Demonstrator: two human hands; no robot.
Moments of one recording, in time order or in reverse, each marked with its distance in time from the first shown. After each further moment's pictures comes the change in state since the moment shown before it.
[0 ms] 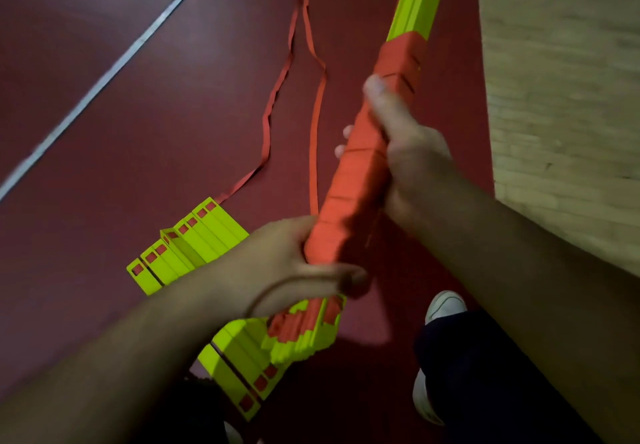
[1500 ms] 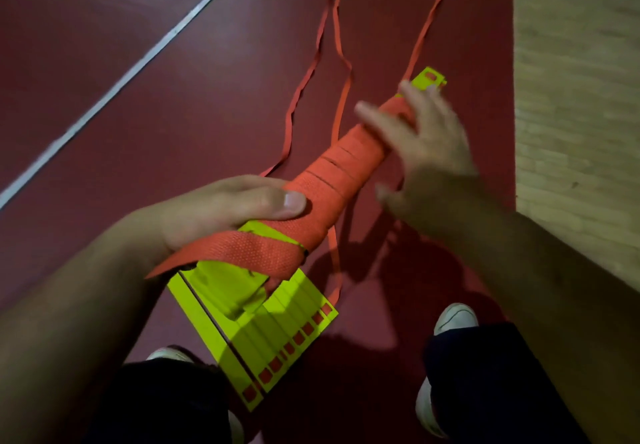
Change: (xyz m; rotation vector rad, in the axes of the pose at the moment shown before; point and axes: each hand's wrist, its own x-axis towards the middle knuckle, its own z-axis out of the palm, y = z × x) left_hand -0.014 -0.015 -0.072 -0.117 0.072 -0.322; right_hand 0.006 0.005 -0.026 -1.582 -0.204 -0.783
